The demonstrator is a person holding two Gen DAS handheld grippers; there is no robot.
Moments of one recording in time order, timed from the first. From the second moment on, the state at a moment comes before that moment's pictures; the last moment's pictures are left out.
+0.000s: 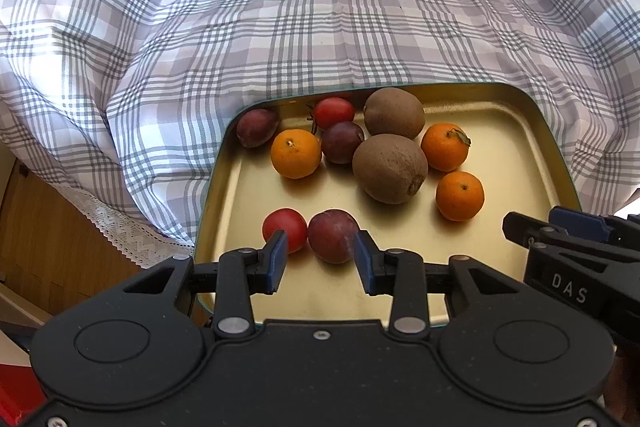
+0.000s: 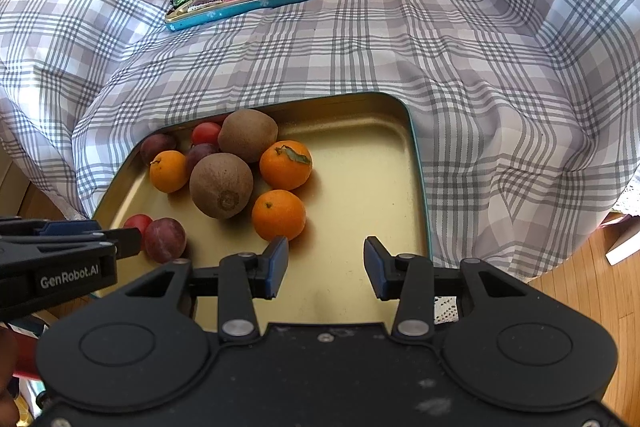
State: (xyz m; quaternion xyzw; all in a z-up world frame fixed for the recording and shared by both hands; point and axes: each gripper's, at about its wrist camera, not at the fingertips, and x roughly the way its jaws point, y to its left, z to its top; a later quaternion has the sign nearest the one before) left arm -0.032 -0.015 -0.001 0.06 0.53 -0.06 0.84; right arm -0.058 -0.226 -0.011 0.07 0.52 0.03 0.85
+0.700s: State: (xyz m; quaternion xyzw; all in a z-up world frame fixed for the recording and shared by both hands) left arm 0.001 -0.024 -0.009 0.08 0.57 -0.06 0.82; right arm -0.030 -0.229 -0.013 0.08 0.55 0.03 0.83
